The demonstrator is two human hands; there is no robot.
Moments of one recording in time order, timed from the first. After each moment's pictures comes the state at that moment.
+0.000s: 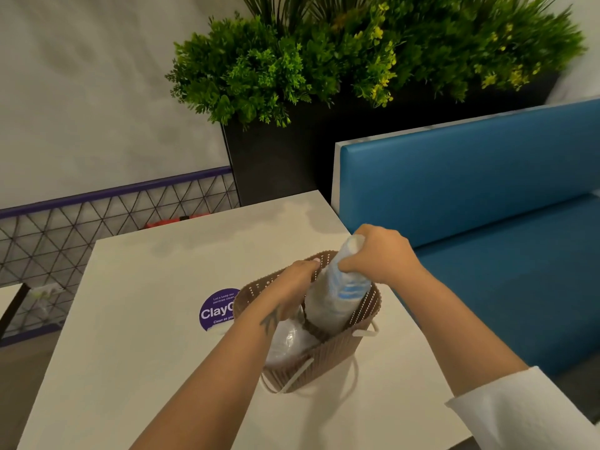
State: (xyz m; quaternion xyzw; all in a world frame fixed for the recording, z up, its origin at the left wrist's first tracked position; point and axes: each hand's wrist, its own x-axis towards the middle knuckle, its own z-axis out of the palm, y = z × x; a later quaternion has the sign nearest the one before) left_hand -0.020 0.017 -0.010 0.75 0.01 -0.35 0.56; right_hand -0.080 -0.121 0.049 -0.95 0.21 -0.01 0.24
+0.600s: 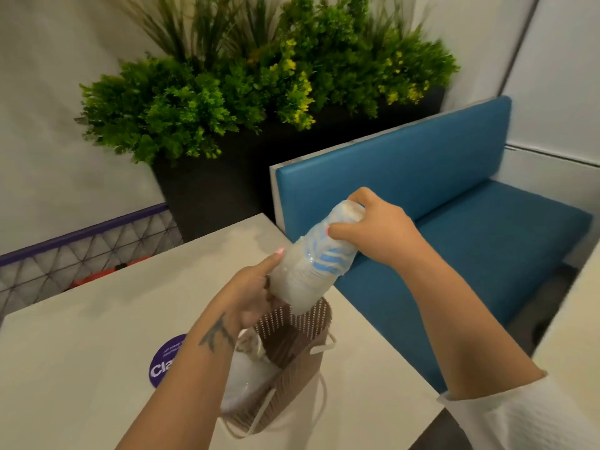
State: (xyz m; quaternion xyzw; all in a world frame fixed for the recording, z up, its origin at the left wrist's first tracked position) left_hand -0.029 -0.007 0.041 0.64 -0.06 -0.42 0.64; right_hand -0.135 -0.166 0.116 -0.88 0.28 -0.14 0.34
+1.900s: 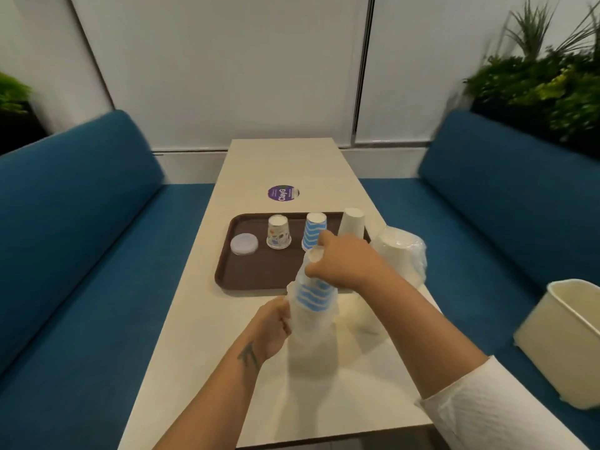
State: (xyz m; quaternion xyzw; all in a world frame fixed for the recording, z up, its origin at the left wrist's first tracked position) left_hand -0.498 -0.387 -0.067 0.50 -0.28 -0.72 0.40; right_hand -0.635 -0.381 0.083 -0.71 0.68 -0.05 0.16
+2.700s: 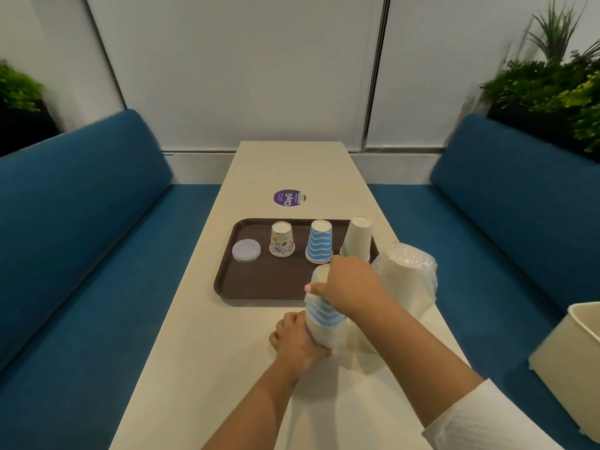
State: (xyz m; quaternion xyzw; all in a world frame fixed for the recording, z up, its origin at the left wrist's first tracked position) left_hand -0.548 -0.404 -0.119 0.71 -0.65 -0.26 0.12; right_hand -0.643 -0.417 0.035 -0.70 0.71 -0.02 0.09
